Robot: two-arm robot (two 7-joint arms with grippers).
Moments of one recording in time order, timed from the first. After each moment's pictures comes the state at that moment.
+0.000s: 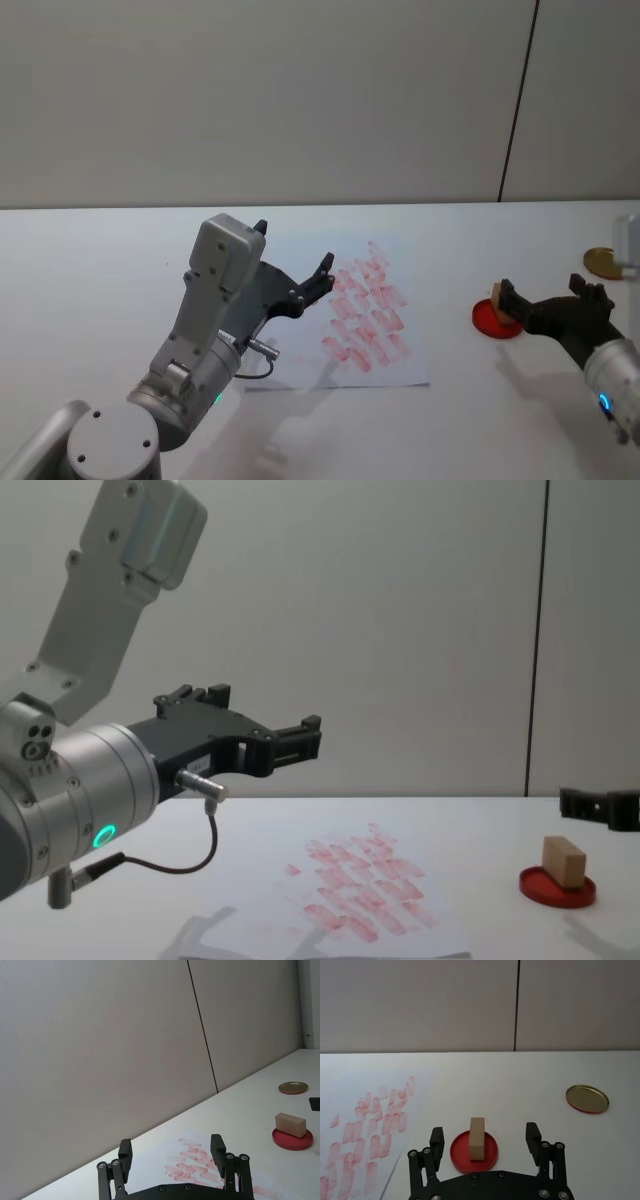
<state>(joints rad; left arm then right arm) -0.24 0.38 0.45 -1.63 -0.20 0.01 -0.01 0.12 0.23 -0.22 -1.65 0.31 0.34 -0.10</state>
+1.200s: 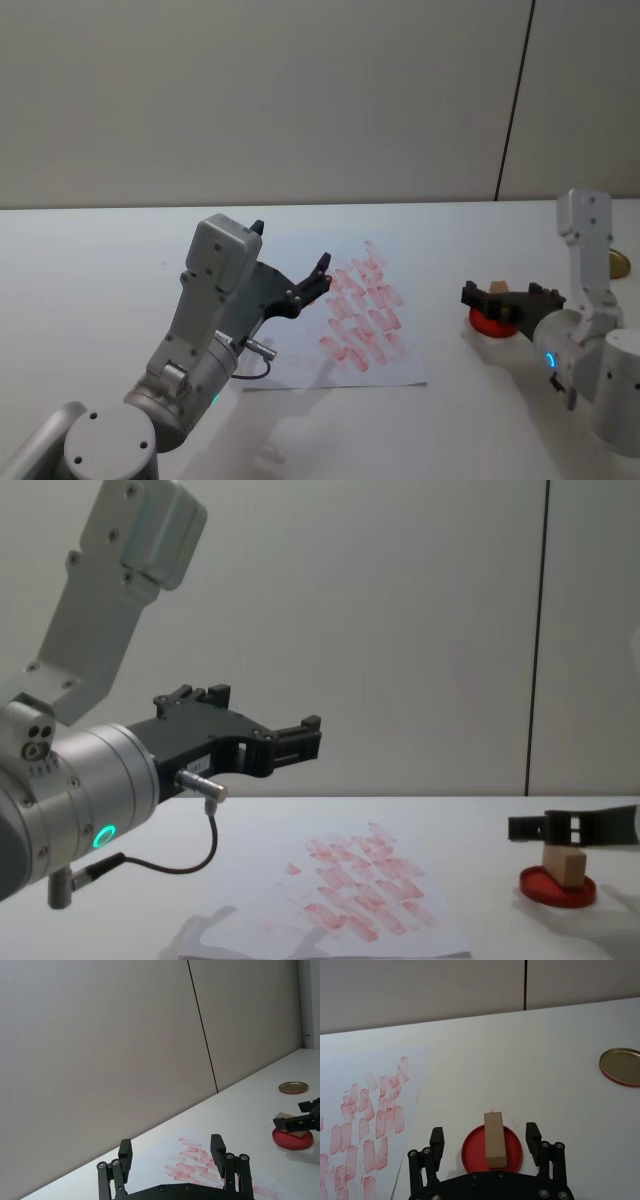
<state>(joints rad) -0.24 0.38 0.45 -1.63 -0.20 0.01 -0.01 0.33 0.11 -0.22 -1.42 0.37 0.53 -0.16</state>
